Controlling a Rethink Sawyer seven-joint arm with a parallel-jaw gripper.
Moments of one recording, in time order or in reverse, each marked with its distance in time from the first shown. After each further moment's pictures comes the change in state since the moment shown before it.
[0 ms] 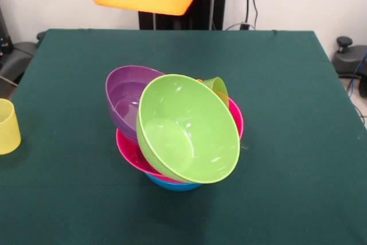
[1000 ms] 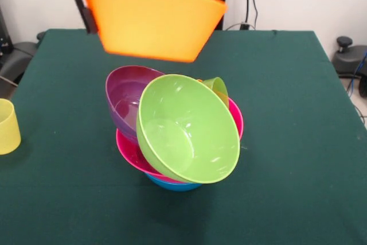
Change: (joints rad) arm 0.002 0.068 0.018 -0.008 0.091 0.190 0.000
